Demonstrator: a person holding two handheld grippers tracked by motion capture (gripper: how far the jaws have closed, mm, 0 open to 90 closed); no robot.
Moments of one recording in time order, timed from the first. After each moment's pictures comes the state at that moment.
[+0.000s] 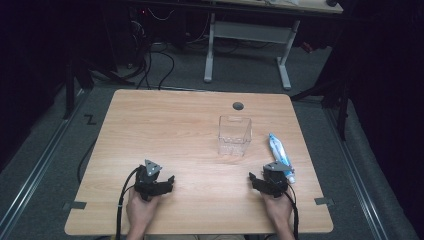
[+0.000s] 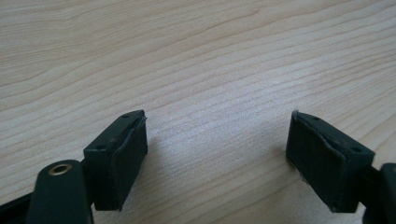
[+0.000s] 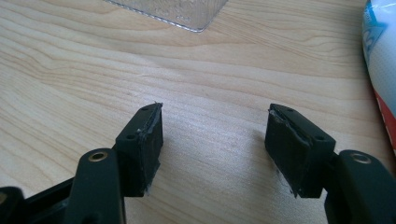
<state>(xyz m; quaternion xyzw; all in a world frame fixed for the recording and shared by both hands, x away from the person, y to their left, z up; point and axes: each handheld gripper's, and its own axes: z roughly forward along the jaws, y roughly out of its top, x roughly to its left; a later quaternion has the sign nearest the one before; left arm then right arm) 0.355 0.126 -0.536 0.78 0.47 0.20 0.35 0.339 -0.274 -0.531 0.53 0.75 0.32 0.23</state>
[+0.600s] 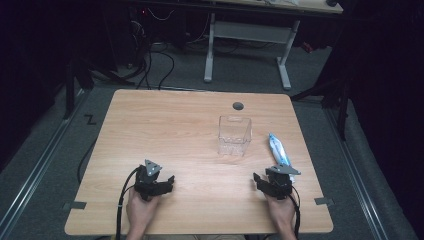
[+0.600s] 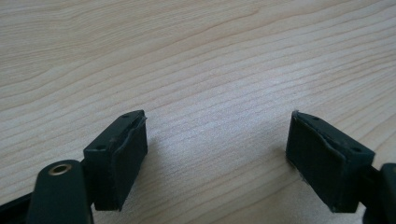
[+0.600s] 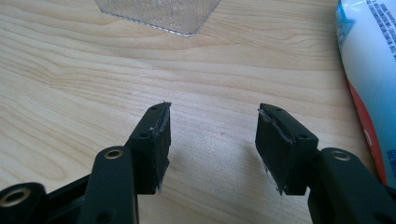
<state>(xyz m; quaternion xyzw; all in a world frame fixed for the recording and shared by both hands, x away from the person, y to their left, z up) 0.355 0.126 -0.536 0.78 0.47 0.20 0.35 0.328 -0.283 -0.525 0.55 0.73 0.34 0.23</state>
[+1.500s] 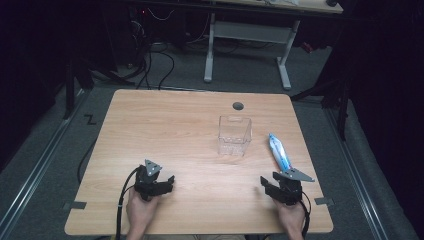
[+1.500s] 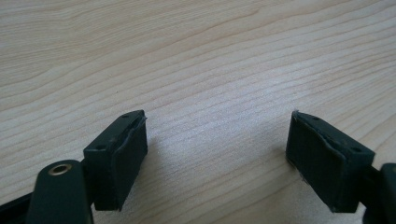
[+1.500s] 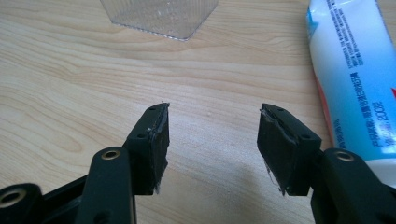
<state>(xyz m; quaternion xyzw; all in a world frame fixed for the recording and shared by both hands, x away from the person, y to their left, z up) 0.355 0.126 -0.536 0.78 0.47 0.20 0.35 0.305 -0.305 -0.515 0.54 0.72 0.37 0.23</state>
